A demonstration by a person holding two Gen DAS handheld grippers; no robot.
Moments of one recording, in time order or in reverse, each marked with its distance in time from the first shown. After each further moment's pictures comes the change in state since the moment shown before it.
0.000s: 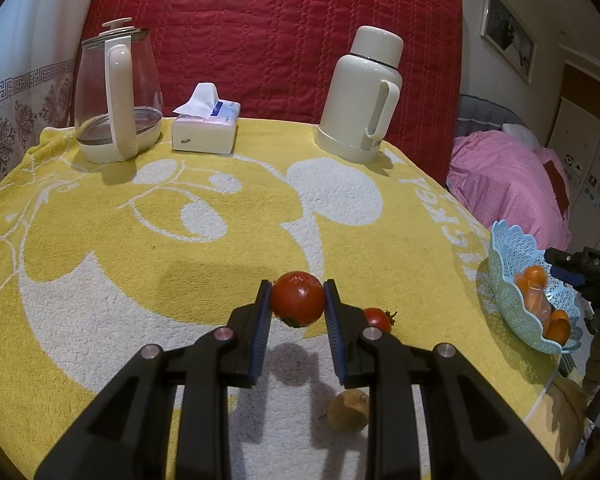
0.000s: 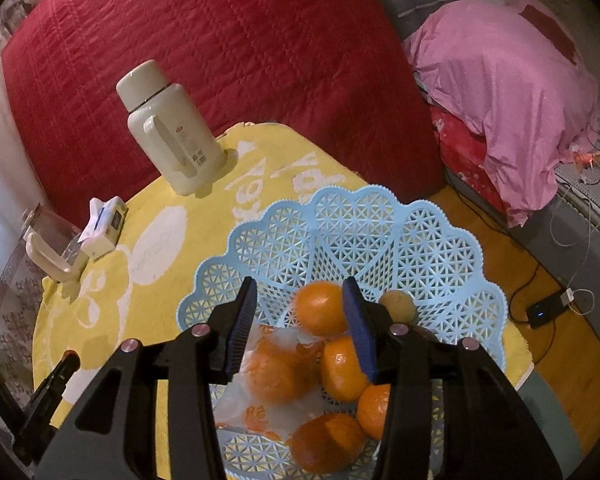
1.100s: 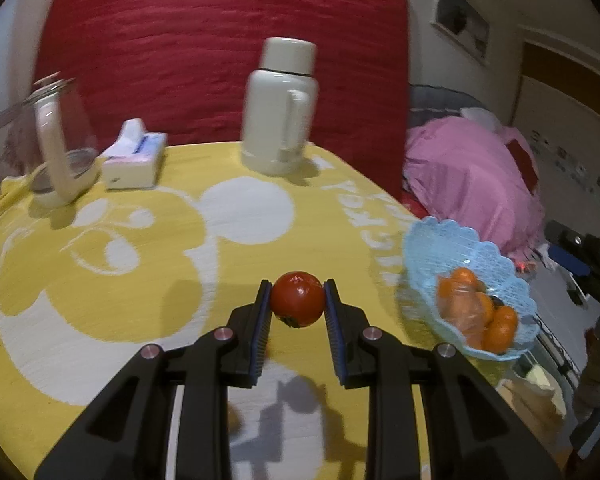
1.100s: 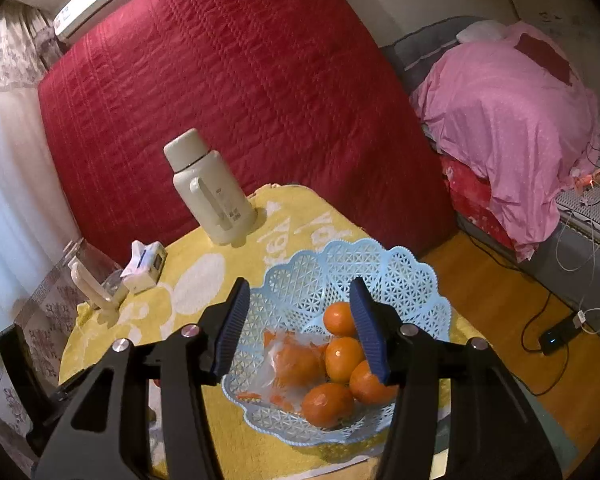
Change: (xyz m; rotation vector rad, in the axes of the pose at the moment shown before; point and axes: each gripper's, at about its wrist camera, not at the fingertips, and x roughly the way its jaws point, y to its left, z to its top) left arm -0.013 -0.097 0.013 0.132 -0.017 -0.112; right arm -0.093 -0.014 -0.016 0.009 -0.217 0.101
